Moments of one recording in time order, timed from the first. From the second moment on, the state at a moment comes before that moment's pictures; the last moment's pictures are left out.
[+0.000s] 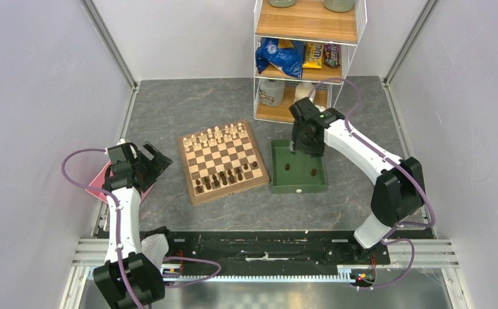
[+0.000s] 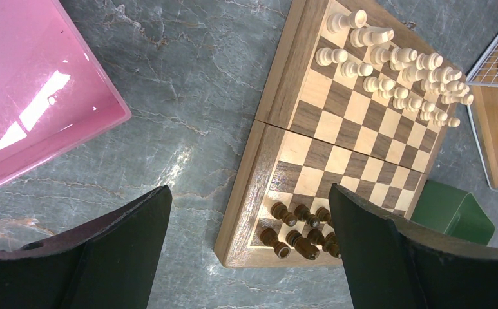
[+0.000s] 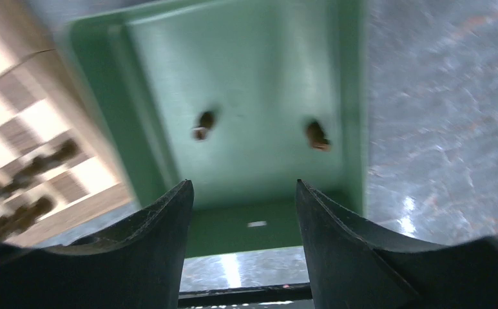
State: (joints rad) left arm 0.35 0.91 0.70 -0.63 0.21 -0.54; right arm 0.57 1.65 1.43 -0.94 0.23 0.65
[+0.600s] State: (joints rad) left arm 0.35 0.91 0.70 -0.63 0.22 -0.54; right arm 0.40 1.64 1.21 -0.90 0.19 0.54
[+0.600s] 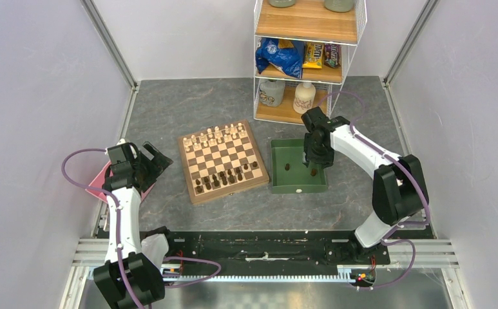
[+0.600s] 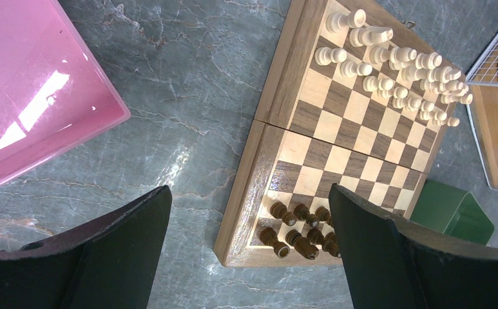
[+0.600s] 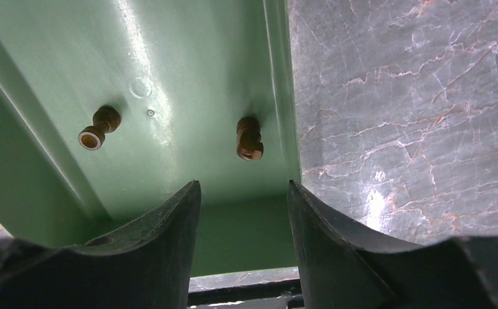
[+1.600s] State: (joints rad) left arm 0.35 0.91 0.70 -0.63 0.22 -0.54; right arm 0.40 1.76 1.21 -0.85 0.17 0.44
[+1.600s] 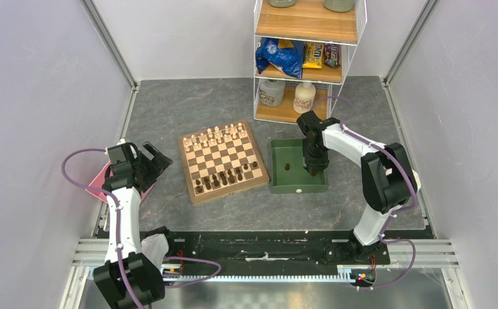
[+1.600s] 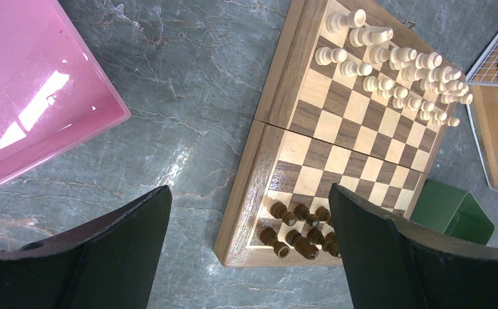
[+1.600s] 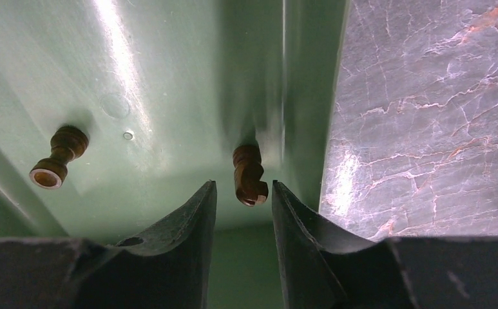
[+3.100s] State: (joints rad) left arm 0.35 0.92 0.70 -0.63 0.22 -0.54; right arm 0.51 1.71 1.40 -0.93 0.14 0.46
